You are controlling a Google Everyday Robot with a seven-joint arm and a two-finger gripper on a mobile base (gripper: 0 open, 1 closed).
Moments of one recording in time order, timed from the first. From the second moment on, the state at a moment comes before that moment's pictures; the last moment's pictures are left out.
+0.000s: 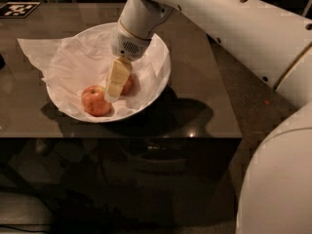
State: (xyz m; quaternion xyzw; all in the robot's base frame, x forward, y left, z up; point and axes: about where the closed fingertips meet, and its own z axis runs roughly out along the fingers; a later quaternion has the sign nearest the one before) arm 0.588 0.104 0.887 -0.70 0.66 0.17 0.20
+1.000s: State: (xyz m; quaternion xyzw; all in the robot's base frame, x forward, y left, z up) arm 0.587 0.105 0.869 -0.70 0.67 0.18 0.19
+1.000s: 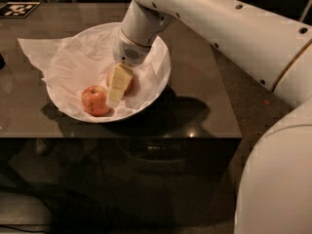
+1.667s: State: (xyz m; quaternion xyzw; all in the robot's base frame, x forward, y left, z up) arm 0.575 0.104 0.854 -0.68 0.68 0.19 0.19
